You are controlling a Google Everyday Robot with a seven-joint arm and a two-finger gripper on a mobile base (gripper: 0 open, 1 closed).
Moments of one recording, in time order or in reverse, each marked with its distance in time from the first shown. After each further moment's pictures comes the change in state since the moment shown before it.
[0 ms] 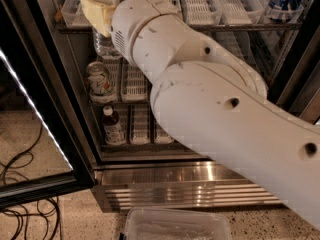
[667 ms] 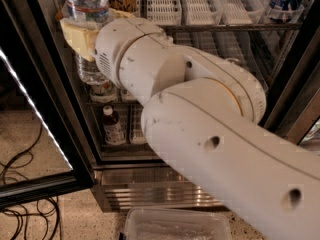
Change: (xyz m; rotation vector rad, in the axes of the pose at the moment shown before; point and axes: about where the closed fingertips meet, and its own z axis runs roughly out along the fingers) arm 0.029 0.047 -0.012 -0.111 0.106 0.068
